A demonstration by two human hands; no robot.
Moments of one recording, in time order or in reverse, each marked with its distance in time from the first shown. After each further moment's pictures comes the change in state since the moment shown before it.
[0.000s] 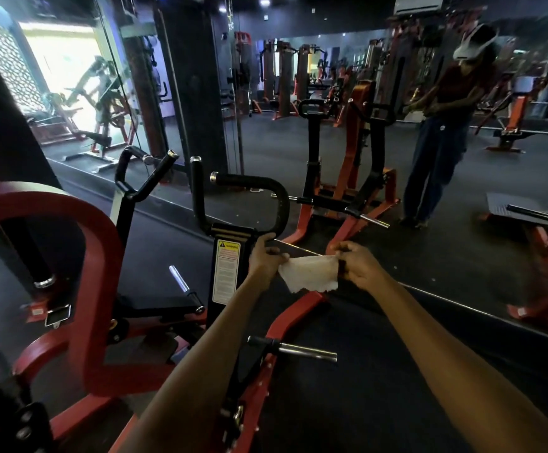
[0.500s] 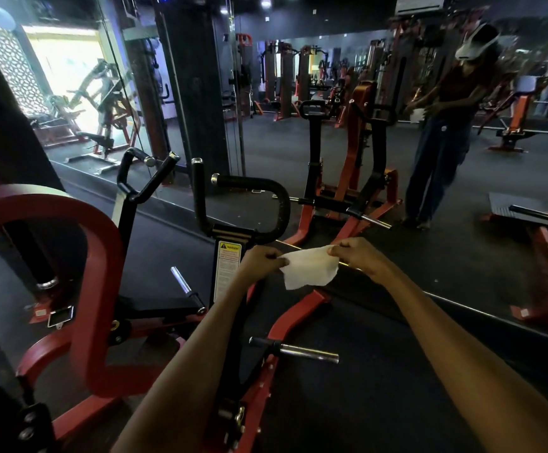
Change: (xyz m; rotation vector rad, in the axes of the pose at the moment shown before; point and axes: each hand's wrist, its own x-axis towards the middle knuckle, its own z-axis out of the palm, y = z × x) left_hand 0.000 0.012 -0.023 0.579 -0.204 0.243; right_hand -0.008 -0.019 -0.015 -0.458 -0.146 -0.248
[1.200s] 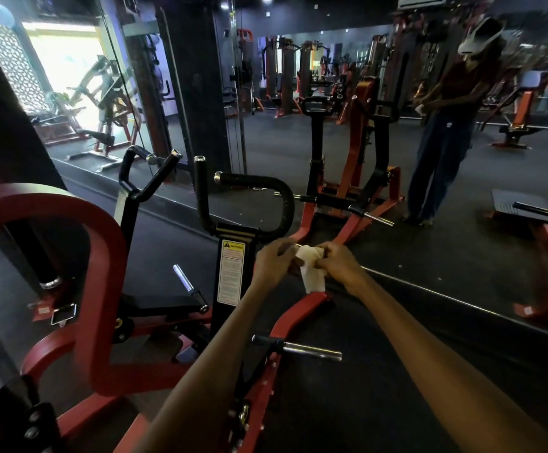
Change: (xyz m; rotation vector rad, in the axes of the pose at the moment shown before) left_hand -0.005 0.006 0.025 -0.300 0.176 0.030; right_hand -0.001 -0.014 0.052 0.044 0.060 -0.003
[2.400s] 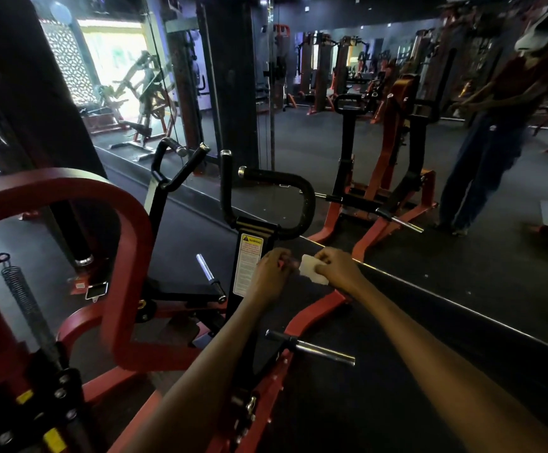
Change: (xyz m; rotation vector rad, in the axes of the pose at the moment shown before) left_hand -0.023 -0.028 -0.020 0.342 0.099 0.061; right_hand 0.018 0.011 0.020 -0.309 -0.084 -0.194
